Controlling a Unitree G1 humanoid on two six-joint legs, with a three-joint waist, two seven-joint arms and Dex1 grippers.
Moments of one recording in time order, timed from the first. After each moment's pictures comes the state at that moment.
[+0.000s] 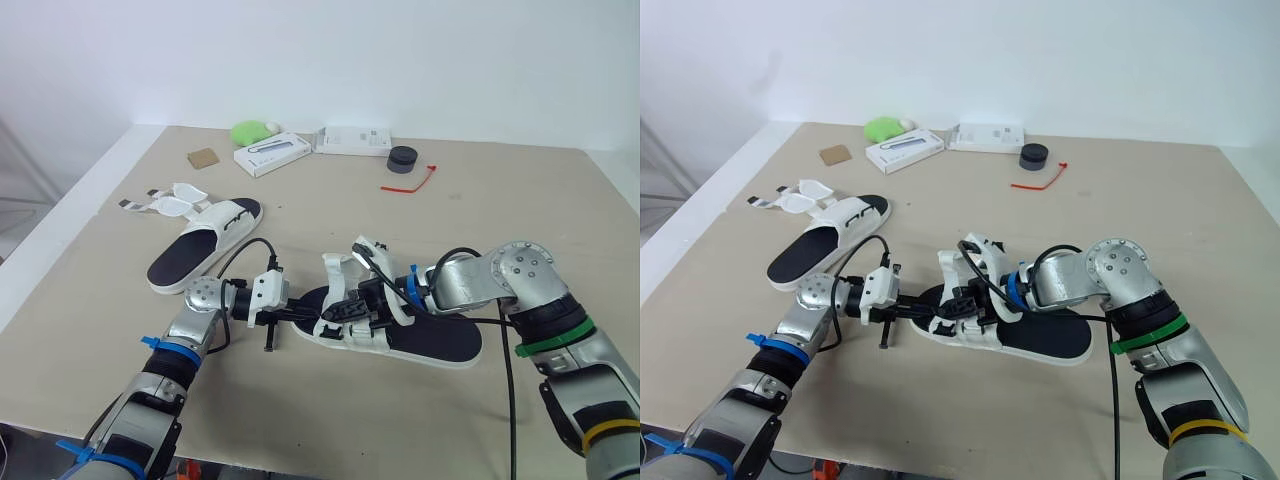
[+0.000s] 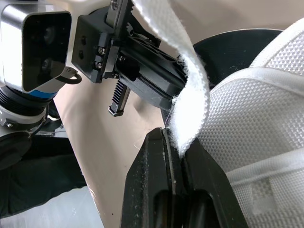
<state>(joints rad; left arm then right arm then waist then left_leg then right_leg) -0.57 0.31 -0.23 0.59 -0.18 -0.35 -1.38 -0.80 -0.71 0.36 0.04 1.93 1.35 -0.30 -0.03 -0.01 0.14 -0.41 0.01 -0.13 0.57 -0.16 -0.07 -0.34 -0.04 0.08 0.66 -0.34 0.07</state>
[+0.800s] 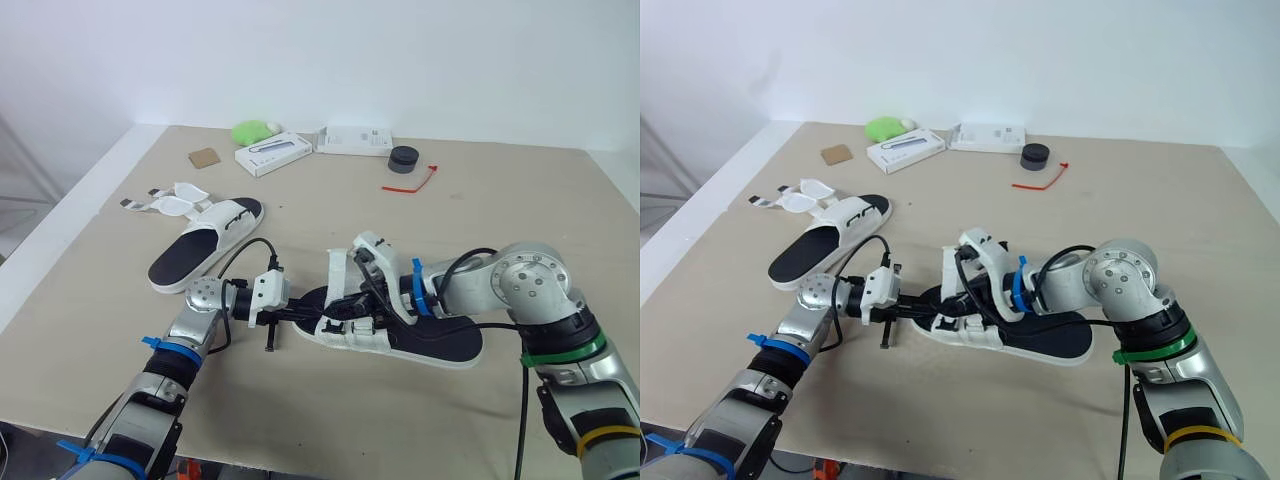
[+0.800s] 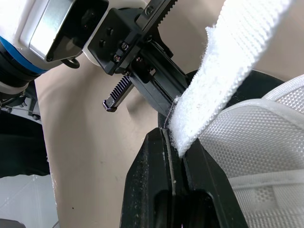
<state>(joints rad) -0.57 0.30 -0.23 0.59 -0.18 -0.35 -1.38 -0.76 -0.67 0.23 -0.18 1.36 1.41 0.14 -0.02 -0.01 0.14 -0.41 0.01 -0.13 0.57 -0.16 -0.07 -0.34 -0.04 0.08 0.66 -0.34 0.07</state>
